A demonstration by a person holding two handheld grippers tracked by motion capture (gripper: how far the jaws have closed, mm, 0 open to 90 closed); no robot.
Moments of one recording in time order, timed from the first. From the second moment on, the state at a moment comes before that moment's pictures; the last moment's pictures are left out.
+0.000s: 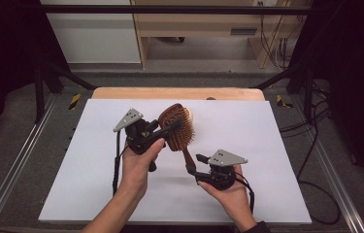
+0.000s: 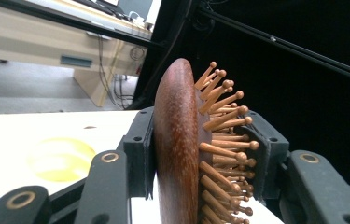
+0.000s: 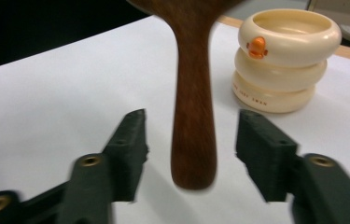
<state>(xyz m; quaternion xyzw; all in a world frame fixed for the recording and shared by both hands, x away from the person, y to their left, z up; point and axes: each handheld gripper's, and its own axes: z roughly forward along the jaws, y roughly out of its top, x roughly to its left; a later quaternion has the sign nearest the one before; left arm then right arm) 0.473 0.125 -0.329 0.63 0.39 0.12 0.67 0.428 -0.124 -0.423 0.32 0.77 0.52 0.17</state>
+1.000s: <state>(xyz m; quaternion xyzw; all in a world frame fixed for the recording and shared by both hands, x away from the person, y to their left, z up) 0.508 0.109 -0.254 0.62 0.39 0.16 0.66 0.434 -0.184 -0.436 0.40 0.74 0.49 0.23</state>
